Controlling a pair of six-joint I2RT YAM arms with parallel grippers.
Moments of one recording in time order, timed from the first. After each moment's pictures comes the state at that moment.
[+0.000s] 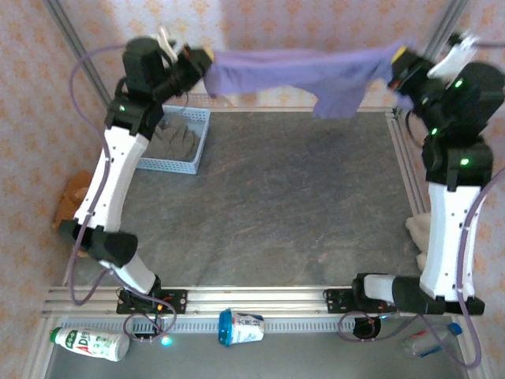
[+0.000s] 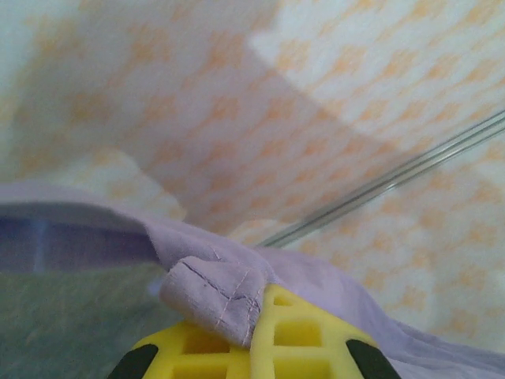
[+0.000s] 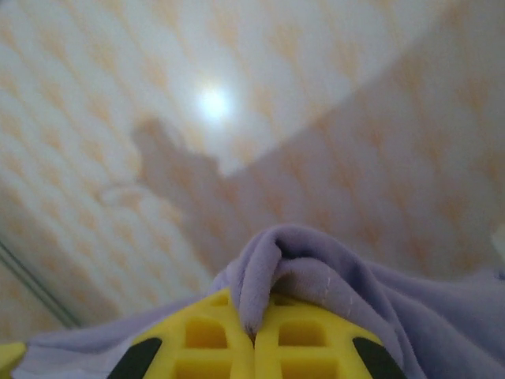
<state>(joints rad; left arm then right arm) -0.23 1.61 1.91 -0.49 0.29 -0.90 -0.03 1.24 1.83 -0.62 -0.23 0.47</state>
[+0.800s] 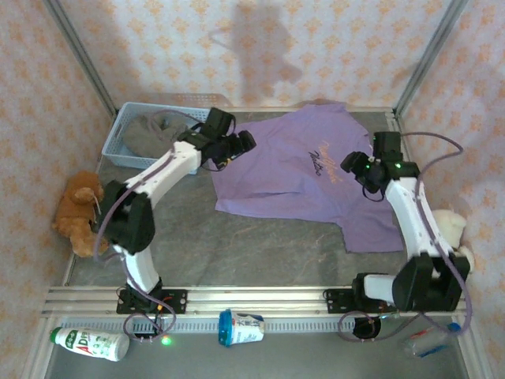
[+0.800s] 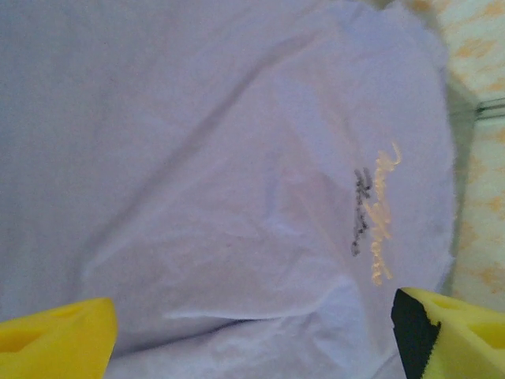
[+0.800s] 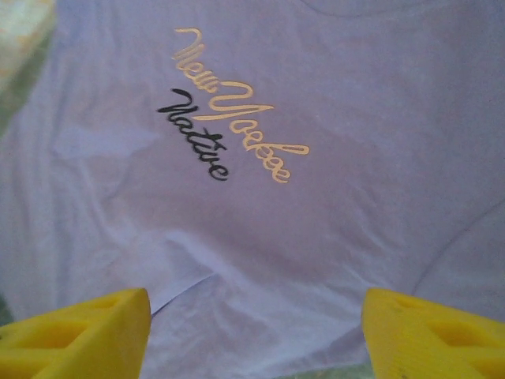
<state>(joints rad) -0.41 1.85 1.56 -0.61 0.12 -0.91 -0.03 1.30 1.11 -0.77 -0.11 0.64</state>
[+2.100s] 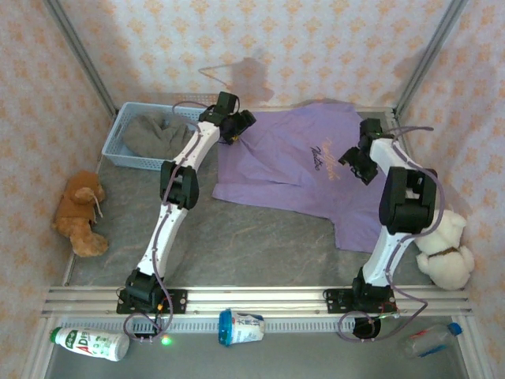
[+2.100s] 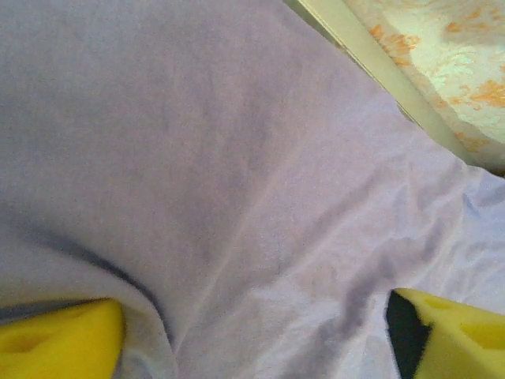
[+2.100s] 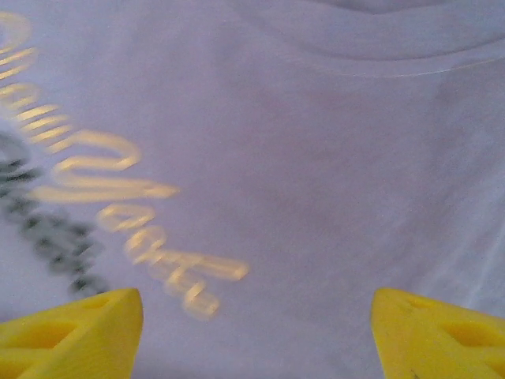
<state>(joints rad) -0.24 2.81 2.74 -0.77 0.23 -0.92 -0.04 1.84 1.41 -0.78 -0.04 0.64</state>
